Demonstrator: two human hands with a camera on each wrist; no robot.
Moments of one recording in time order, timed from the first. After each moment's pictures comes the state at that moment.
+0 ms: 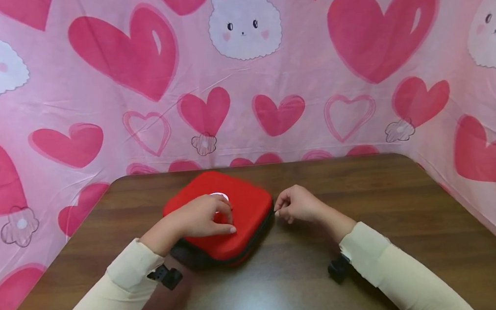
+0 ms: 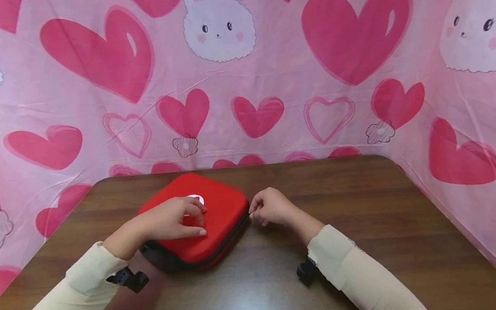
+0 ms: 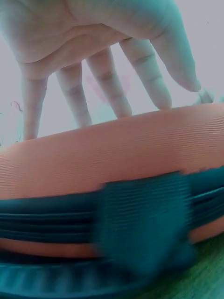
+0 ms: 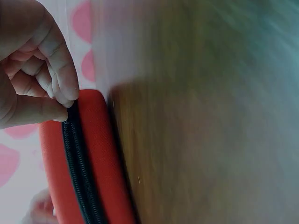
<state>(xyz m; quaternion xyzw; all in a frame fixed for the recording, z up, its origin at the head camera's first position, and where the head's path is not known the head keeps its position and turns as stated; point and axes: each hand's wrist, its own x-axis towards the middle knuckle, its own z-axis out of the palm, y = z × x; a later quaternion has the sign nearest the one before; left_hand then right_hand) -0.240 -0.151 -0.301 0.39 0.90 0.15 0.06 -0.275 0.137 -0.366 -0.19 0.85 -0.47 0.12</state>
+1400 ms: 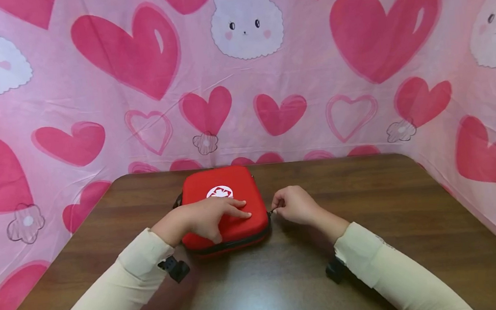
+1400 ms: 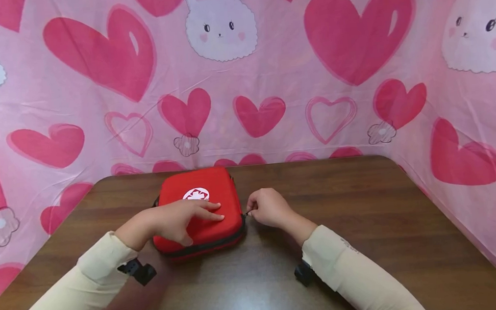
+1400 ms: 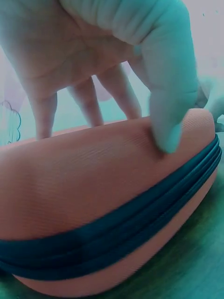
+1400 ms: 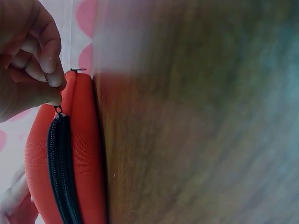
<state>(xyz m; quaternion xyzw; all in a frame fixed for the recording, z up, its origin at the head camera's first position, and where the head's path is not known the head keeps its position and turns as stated) -0.241 -0.141 -0.292 0.39 0.90 0.10 0.18 -0.268 0.122 -0.359 -0.27 0.92 -0.29 -0.04</state>
